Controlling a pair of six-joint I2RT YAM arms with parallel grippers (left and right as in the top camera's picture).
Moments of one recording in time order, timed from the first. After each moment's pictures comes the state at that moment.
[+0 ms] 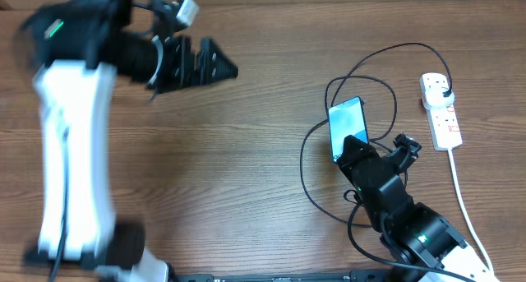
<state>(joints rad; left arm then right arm) -0.08 1.72 2.28 -1.68 0.74 -0.05 0.67 0.81 0.63 -0.44 0.45 1.38</state>
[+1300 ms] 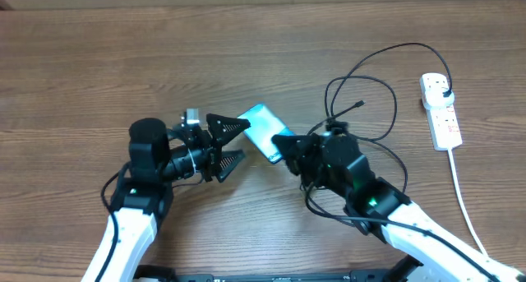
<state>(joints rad) -0.13 1.13 0.56 0.08 0.93 -1.47 0.67 1.21 0.58 0.20 -0.21 1.60</state>
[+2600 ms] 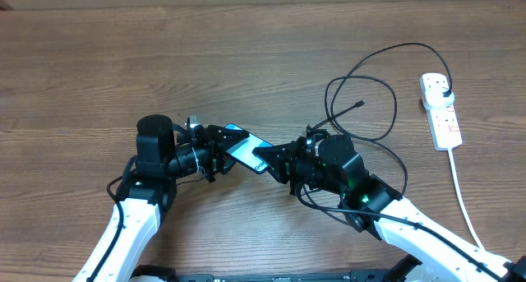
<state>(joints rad) -0.13 1.20 0.56 0.08 0.89 -1.57 0.68 1.26 0.58 0.31 -0.44 1.82</state>
